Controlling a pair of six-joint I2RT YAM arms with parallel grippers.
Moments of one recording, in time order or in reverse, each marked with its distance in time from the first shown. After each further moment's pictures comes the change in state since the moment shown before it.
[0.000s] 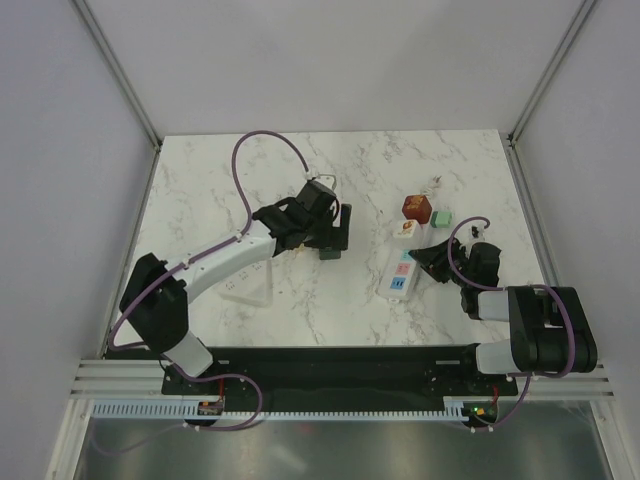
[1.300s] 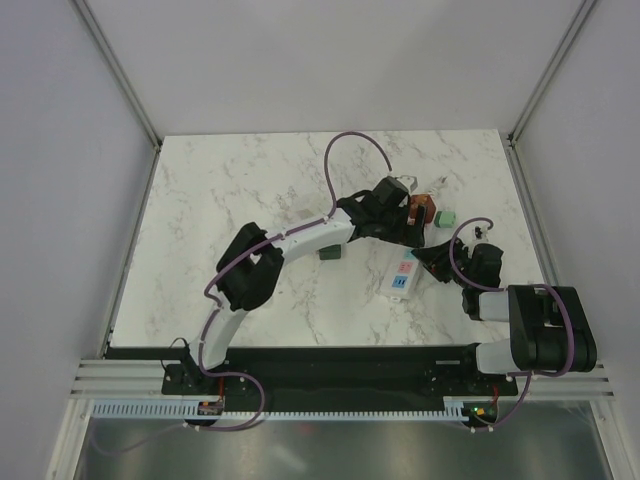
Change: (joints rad) left arm -0.127 0.607 0.569 0.160 0.294 -0.007; right arm -0.013 0.005 -0.011 0.029 0.007 0.006
